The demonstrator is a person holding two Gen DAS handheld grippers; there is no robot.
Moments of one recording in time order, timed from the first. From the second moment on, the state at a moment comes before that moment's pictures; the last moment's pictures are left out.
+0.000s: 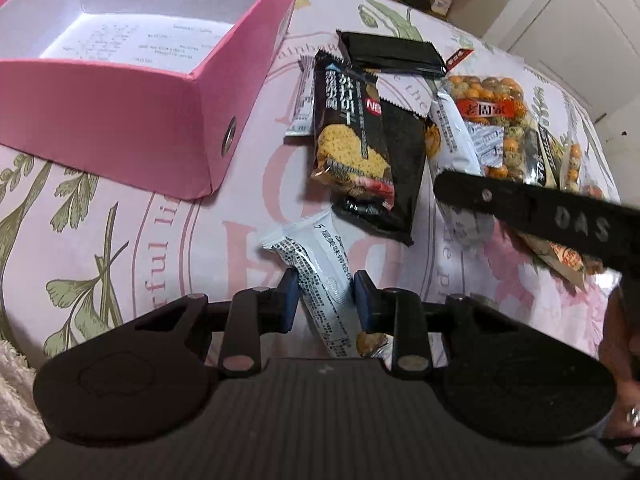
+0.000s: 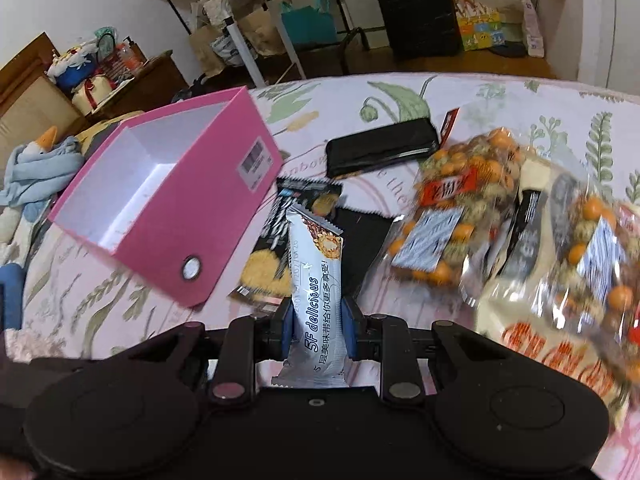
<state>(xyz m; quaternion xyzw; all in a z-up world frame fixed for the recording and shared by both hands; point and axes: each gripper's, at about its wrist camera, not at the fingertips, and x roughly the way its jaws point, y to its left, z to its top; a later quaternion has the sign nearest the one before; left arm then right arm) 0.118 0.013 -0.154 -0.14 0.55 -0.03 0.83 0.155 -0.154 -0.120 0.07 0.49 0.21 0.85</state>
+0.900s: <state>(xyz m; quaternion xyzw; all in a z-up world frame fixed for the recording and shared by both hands) 0.103 0.088 -0.068 -0.12 0.52 -0.07 0.84 0.125 -0.096 -0.037 0.00 0.53 0.29 0.79</state>
